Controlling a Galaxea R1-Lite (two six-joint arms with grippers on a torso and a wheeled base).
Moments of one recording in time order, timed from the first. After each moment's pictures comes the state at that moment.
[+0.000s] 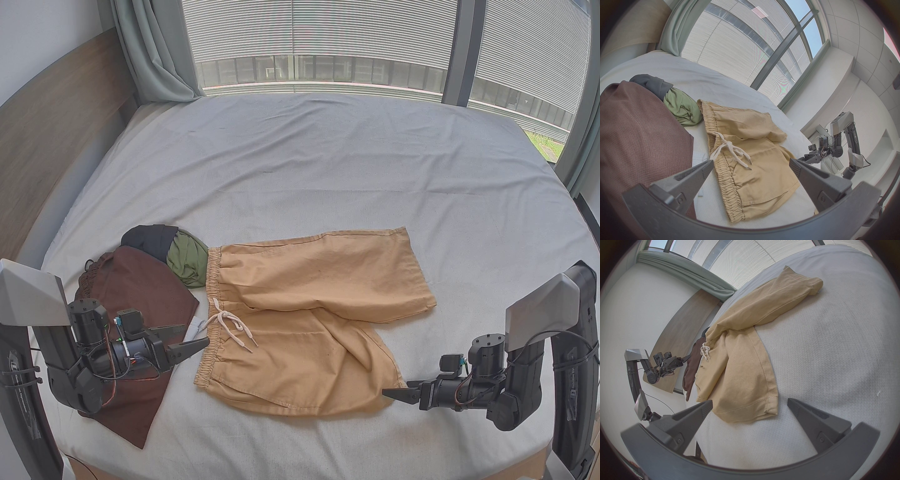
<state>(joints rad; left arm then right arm) 0.02 2.24 -0.36 -1.55 -0.81 -0.14 0.27 2.46 -0.28 -1.55 0.55 0.33</state>
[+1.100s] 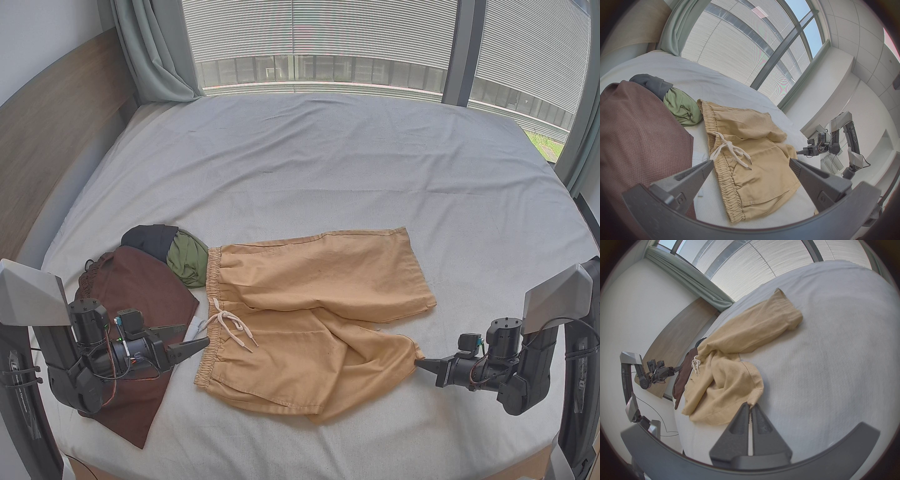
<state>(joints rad) 0.02 2.24 -0.36 -1.55 -0.81 -0.14 0.14 2.42 -0.34 -1.54 0.54 0.25</state>
